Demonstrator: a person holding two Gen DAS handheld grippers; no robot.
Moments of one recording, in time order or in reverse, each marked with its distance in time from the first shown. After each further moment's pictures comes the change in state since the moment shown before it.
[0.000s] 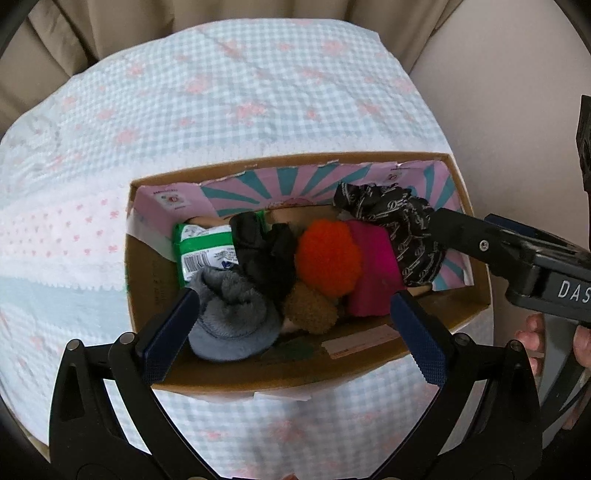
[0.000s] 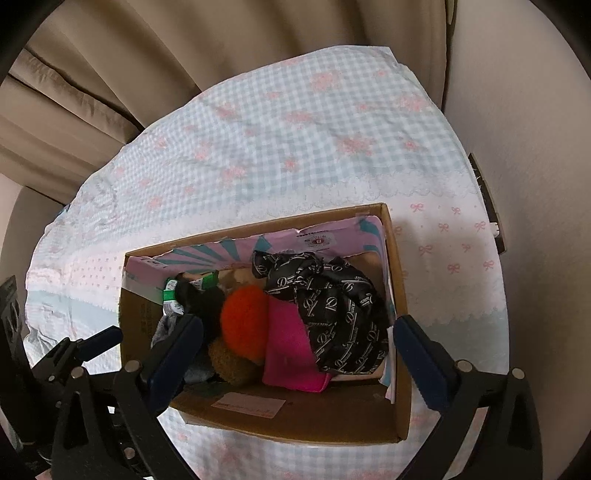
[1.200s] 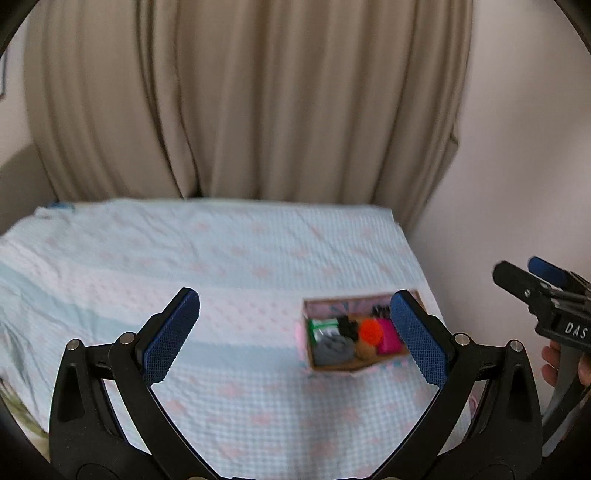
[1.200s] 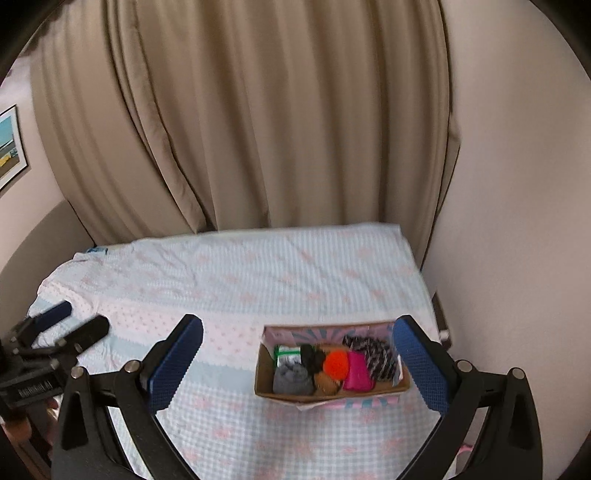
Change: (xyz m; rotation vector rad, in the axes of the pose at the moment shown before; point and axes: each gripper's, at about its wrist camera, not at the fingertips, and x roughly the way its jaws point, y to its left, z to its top) left arm -0.383 0.135 -0.107 -0.069 -0.610 0.071; right arm -0.298 0.228 -0.097 -0.185 -0.532 -0.116
